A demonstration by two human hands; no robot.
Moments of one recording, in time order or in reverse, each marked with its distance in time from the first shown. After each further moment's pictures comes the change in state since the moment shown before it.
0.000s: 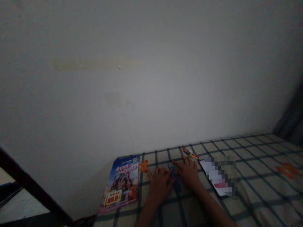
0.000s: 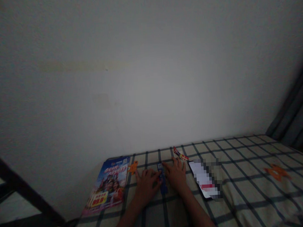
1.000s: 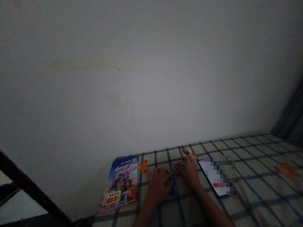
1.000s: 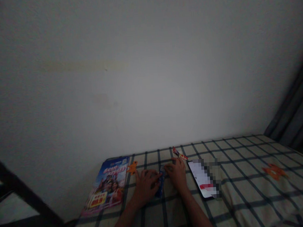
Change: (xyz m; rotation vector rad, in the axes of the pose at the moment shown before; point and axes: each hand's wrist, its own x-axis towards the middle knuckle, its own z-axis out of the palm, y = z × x) left_hand 0.000 -0.004 -0.001 -0.028 -0.064 0.016; right_hand 0.010 0.018 0.010 0.315 0.241 -0.022
